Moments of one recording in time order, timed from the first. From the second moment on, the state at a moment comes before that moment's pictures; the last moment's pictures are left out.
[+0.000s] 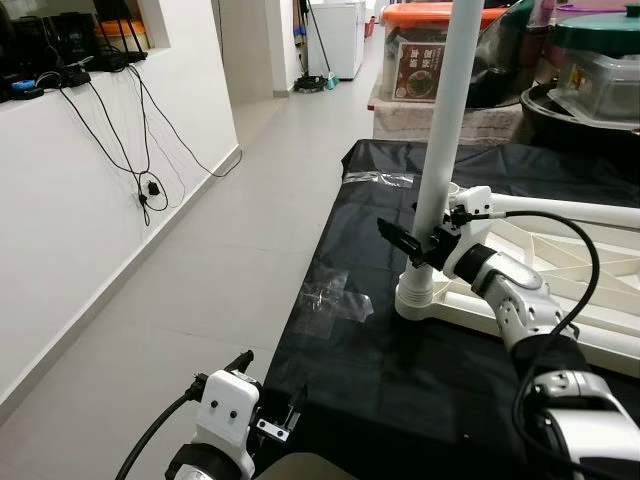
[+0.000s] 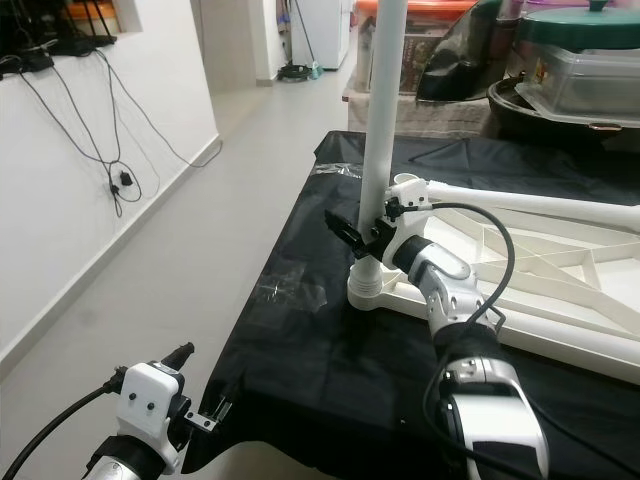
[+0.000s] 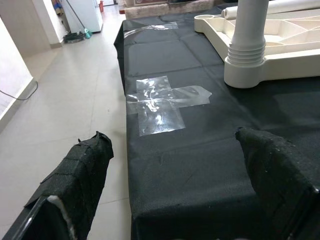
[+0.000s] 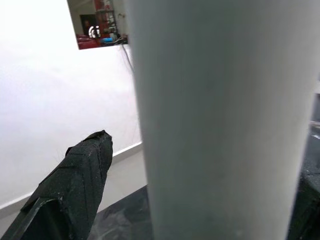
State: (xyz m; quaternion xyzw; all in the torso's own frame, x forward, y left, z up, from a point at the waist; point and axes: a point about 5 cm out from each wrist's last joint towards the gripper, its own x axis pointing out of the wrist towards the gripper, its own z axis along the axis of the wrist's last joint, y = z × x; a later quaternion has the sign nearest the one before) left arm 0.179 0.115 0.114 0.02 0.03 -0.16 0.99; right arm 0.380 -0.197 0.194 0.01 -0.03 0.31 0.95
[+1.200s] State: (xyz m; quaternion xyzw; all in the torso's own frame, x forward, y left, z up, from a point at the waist) left arm 0.180 0.114 0.113 0.02 0.02 -0.16 0.99; right arm 0.389 -0.191 0.201 -0.02 -0.03 0.33 0.94
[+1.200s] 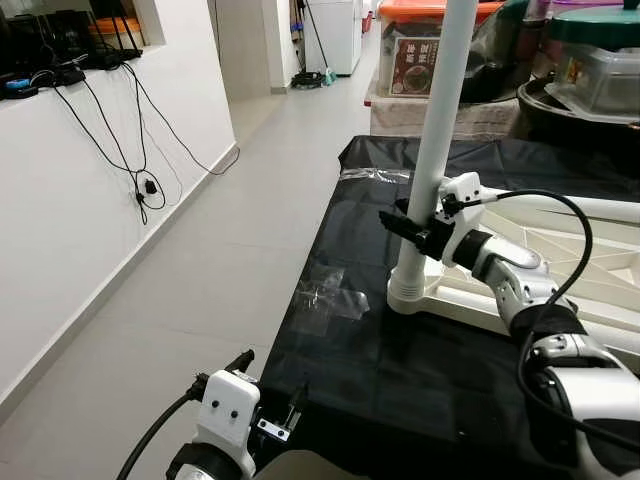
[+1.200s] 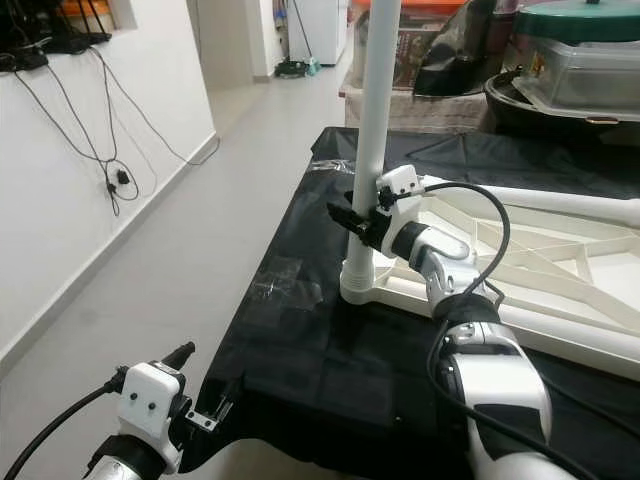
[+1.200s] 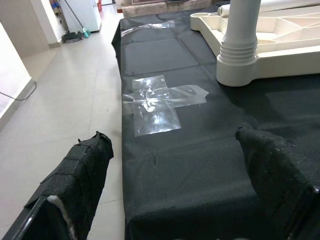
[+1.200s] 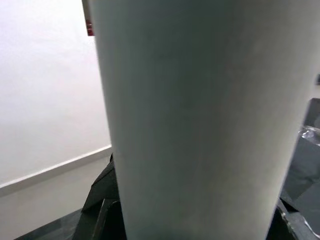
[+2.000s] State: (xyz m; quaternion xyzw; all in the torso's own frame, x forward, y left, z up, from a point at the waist) left arm 0.186 0.112 0.113 0.02 0.02 -0.17 0.98; right arm 0.343 -0.153 0.176 0.03 -0.02 -0.25 0.97
